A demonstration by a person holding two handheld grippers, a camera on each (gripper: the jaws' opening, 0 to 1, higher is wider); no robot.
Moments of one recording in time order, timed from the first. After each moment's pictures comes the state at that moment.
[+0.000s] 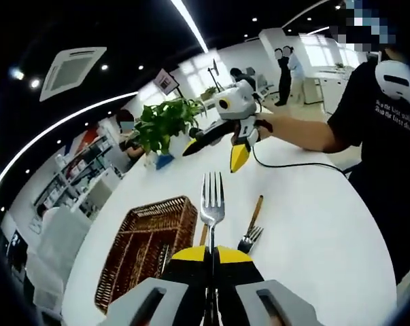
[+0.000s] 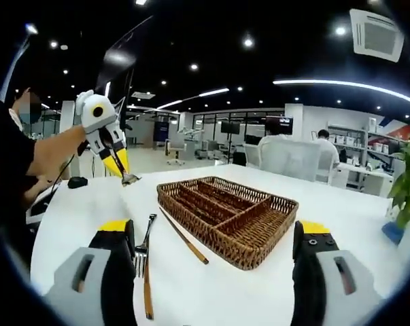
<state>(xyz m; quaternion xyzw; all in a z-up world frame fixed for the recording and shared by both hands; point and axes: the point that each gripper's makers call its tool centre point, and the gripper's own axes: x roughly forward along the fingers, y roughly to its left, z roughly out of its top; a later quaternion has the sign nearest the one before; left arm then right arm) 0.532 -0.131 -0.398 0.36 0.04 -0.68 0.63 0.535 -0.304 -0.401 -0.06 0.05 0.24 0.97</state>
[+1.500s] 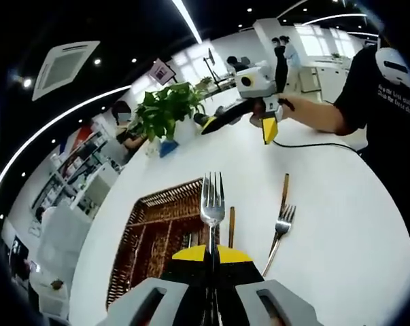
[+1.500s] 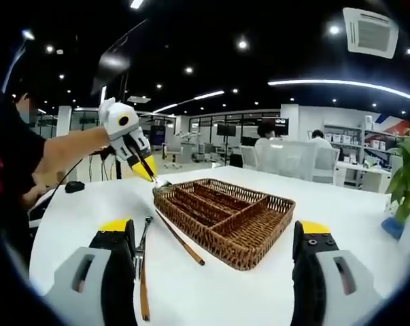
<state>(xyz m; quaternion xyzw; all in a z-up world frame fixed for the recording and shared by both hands) 0.609 -0.149 -0.410 0.40 0.05 -0.68 0.62 0.541 -0.310 -0.402 -0.05 0.05 0.23 0.97</state>
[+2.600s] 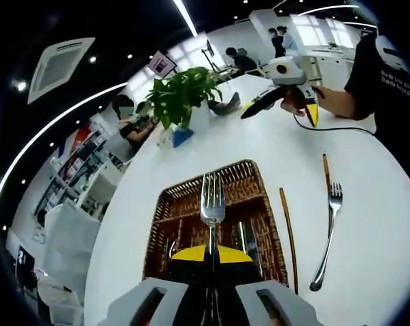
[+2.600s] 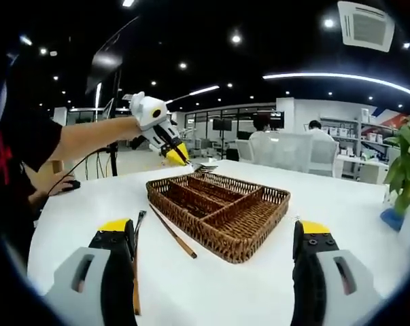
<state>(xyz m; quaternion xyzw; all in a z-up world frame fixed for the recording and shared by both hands) 0.709 -0.181 -0.405 0.43 0.05 -0.66 0.61 0.549 -0.323 -0.414 -0.04 0.07 0.22 0.97</state>
